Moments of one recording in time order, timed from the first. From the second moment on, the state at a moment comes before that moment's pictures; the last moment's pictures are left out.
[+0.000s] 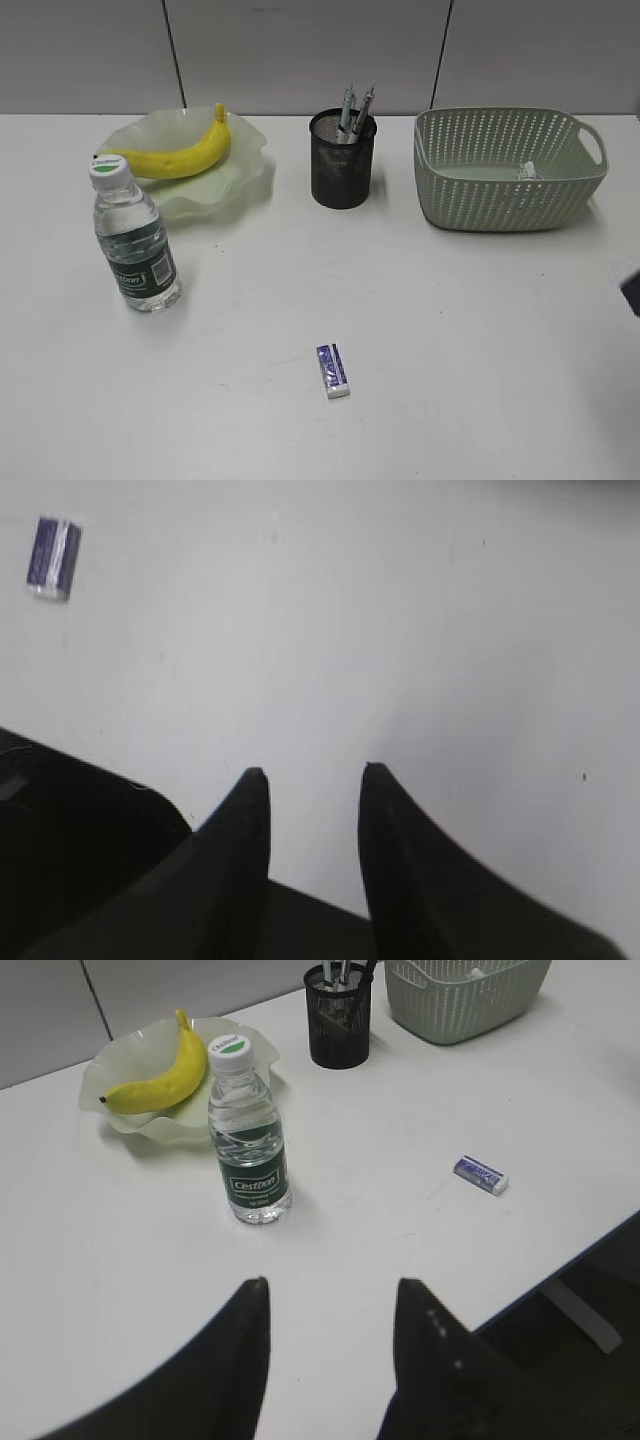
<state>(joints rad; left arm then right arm) -0.61 -0.01 -0.54 0.04 1.06 -0.01 0.51 1.07 -0.83 -0.05 0.92 0.10</state>
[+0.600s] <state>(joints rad) -0.61 0.17 -0.54 0.03 1.05 -0.01 0.51 0.37 -0.53 -0.07 0.89 0.09</state>
